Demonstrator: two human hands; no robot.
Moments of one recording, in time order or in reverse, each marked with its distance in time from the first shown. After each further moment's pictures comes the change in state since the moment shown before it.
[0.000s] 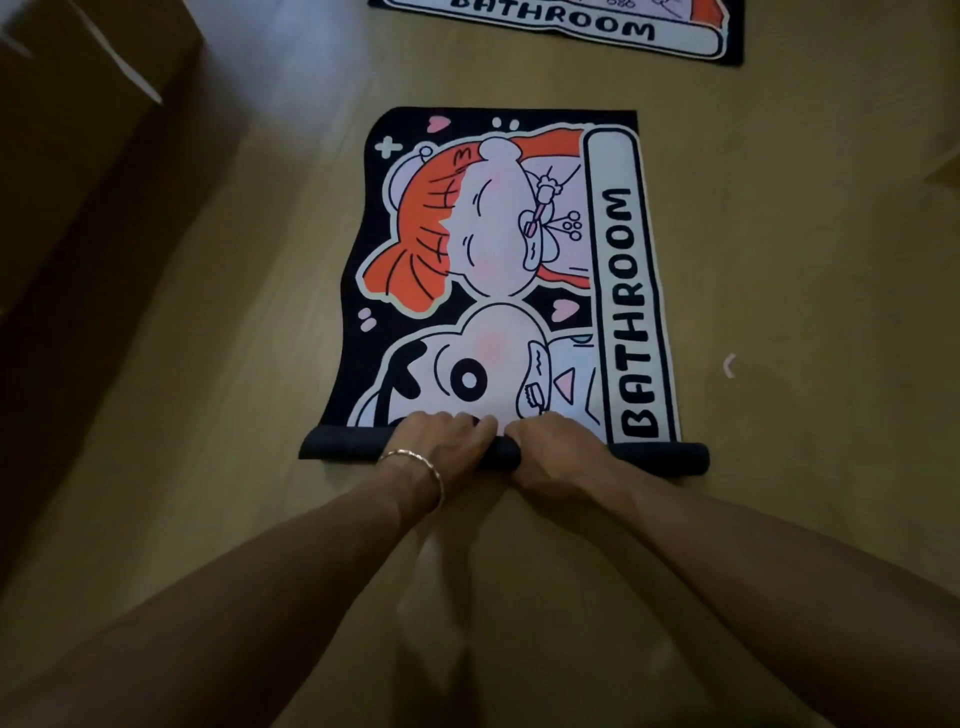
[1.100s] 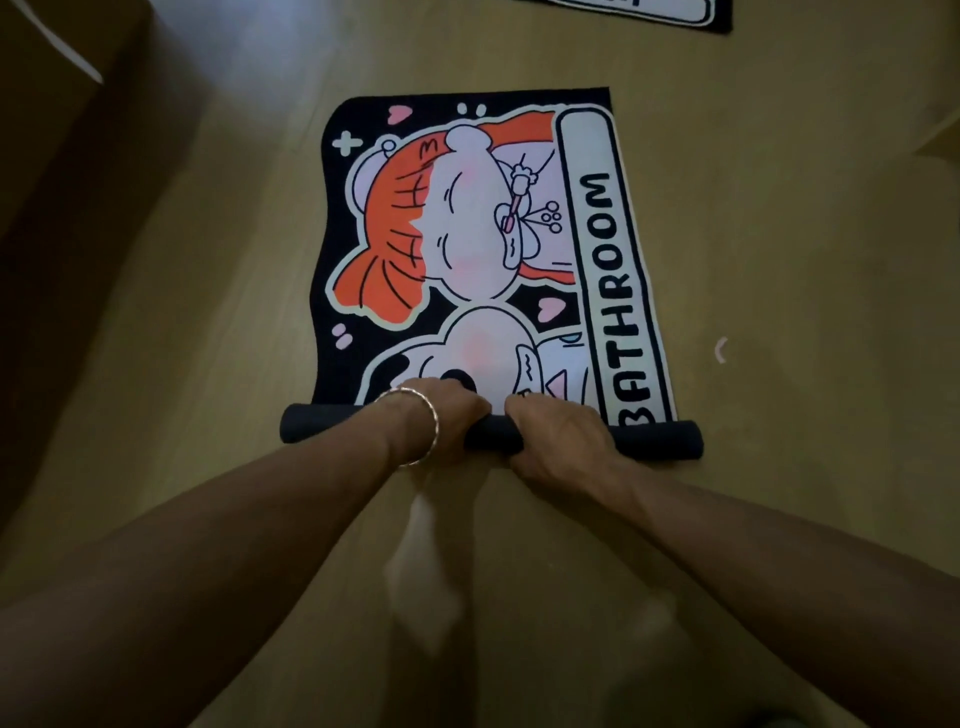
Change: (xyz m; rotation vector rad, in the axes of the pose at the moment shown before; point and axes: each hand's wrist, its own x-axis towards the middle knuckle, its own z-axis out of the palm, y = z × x) left_hand 0.034 -0.019 -0.023 -0.098 -0.172 0.135; right_hand -0.001 0.014 -0.003 -0.024 0.143 -0.026
